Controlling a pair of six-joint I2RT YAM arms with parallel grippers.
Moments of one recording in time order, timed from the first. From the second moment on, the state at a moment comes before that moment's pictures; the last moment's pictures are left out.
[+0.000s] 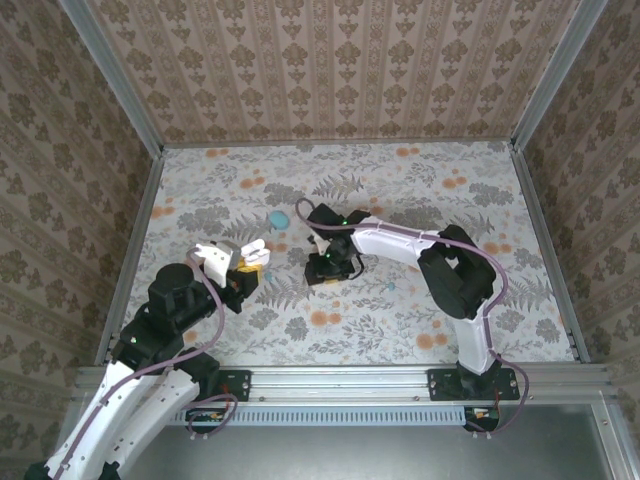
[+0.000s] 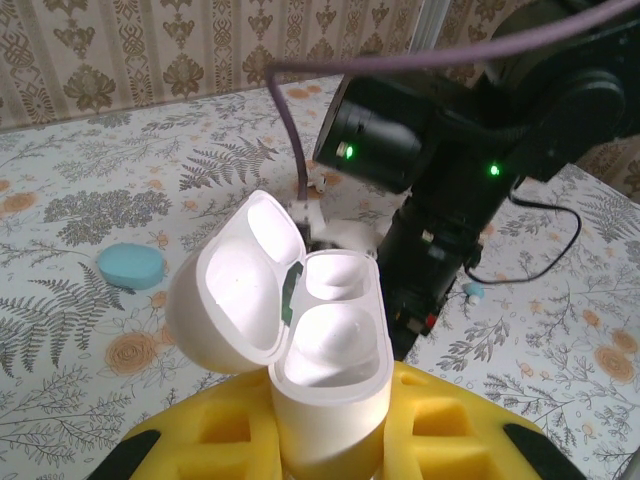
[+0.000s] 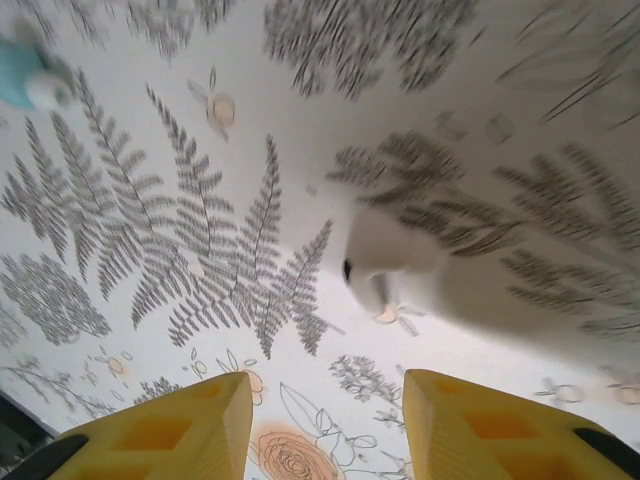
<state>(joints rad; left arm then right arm) -0.57 0.41 0.65 -0.57 0.21 -0.12 0.74 2.00 1.45 -0.76 -0.32 0.51</state>
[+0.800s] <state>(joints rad) -0.57 0.42 0.63 -0.56 0.21 -0.12 0.77 2.14 1.63 -0.88 -0.15 0.48</state>
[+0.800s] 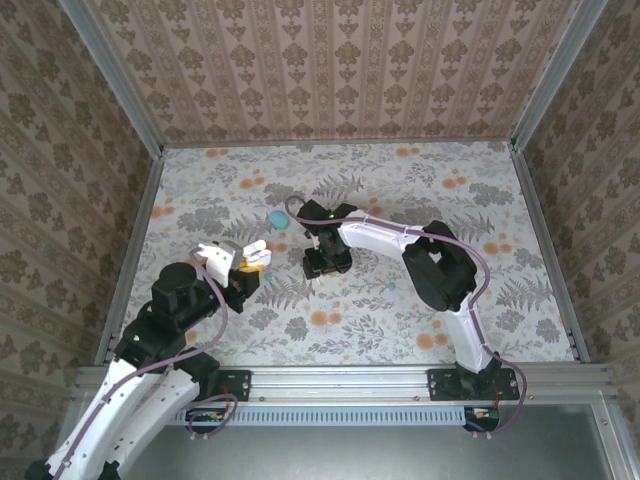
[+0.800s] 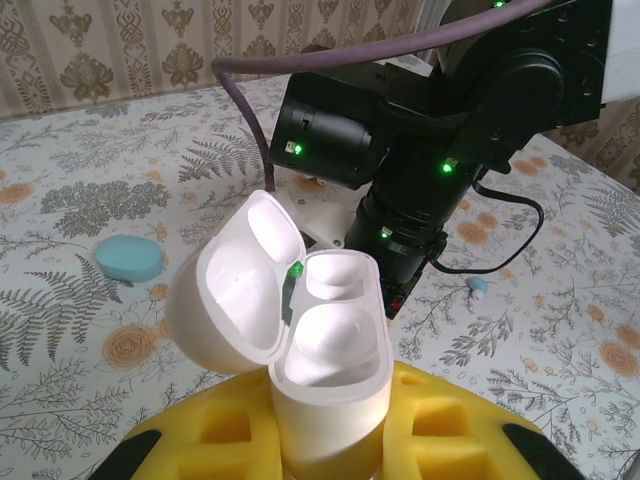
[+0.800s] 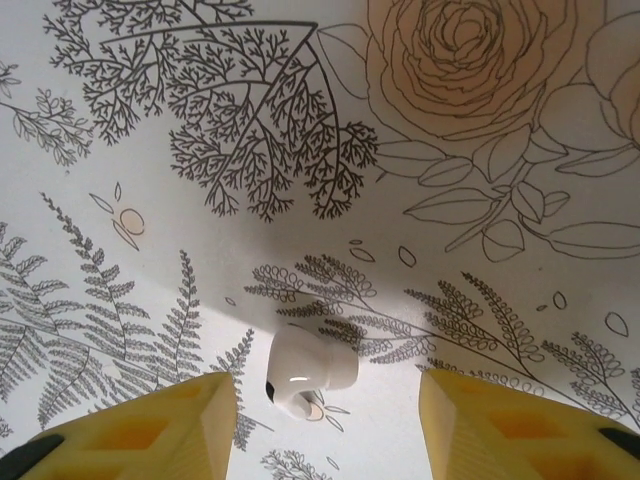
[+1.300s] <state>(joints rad) -0.57 0.42 0.63 -0.56 0.20 -0.12 0.80 2.20 1.70 -0.90 -0.12 0.49</state>
